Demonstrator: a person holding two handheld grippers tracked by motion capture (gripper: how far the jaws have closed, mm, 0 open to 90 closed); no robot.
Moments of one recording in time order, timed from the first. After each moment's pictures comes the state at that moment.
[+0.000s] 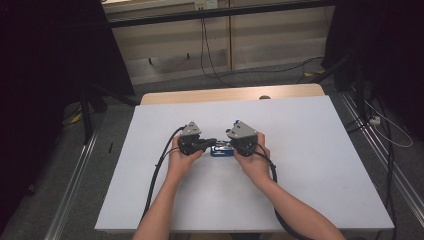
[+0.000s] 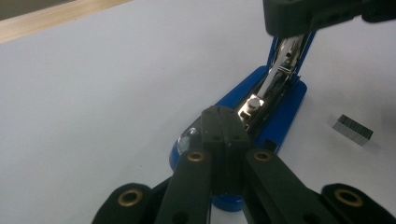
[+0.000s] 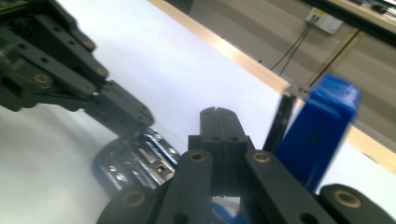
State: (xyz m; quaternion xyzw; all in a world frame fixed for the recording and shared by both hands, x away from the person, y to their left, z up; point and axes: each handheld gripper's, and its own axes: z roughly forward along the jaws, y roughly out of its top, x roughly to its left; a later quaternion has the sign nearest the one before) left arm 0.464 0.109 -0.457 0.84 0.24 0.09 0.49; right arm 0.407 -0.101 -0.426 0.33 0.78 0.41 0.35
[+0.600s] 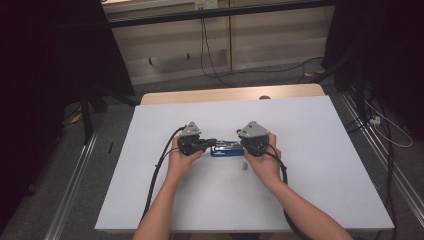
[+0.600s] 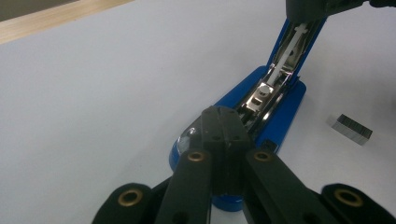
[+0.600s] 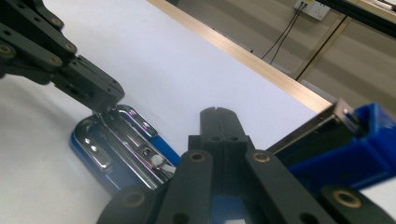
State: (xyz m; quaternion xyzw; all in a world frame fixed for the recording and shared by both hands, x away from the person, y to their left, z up) left arm 0.464 0.110 -0.458 0.84 0.24 0.09 0.49; right arm 0.401 -0.129 -0.427 0.36 0.77 0.39 0.35
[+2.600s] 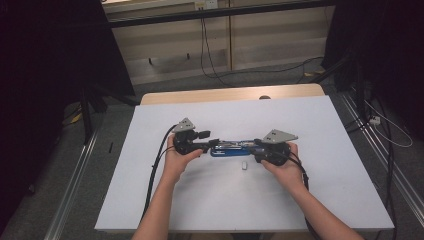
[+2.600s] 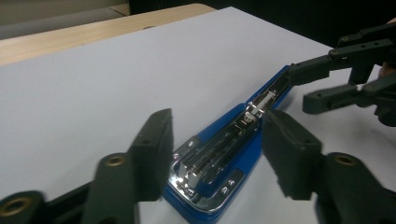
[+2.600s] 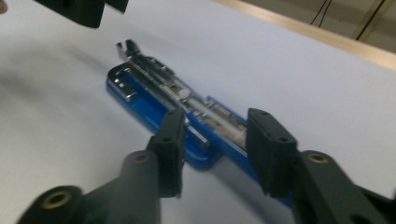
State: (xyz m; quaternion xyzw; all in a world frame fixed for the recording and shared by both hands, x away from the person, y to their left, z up) left arm 0.452 0.117 -0.431 0.80 0.27 0.08 0.52; right arm 0.378 -0.180 -0.448 0.38 0.78 0.44 0.24
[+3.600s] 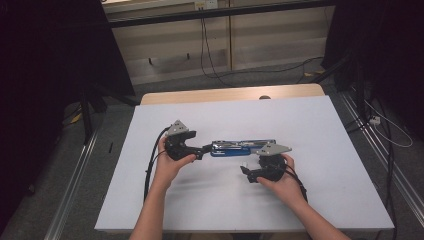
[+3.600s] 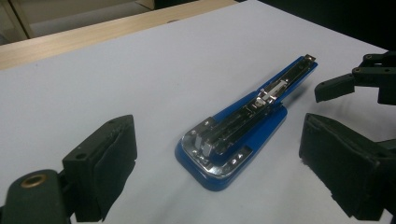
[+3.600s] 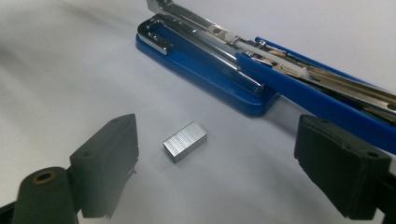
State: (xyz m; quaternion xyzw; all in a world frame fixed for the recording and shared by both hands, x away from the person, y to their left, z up) left arm 0.436 0.134 -0.419 0.81 0.30 0.10 0.50; right arm 0.351 -0.163 -0.465 0.42 0.78 0.41 0.20
